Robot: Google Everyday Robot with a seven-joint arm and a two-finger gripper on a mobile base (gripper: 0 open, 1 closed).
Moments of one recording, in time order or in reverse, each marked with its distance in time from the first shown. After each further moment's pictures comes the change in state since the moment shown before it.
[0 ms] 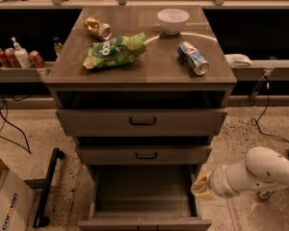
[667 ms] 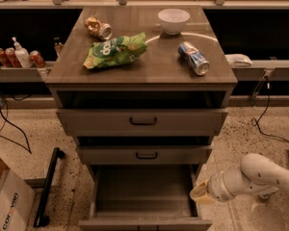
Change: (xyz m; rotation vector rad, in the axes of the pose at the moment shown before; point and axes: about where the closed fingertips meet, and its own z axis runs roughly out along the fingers) arm 0.054 -0.013 0.052 -0.082 -0.047 0.128
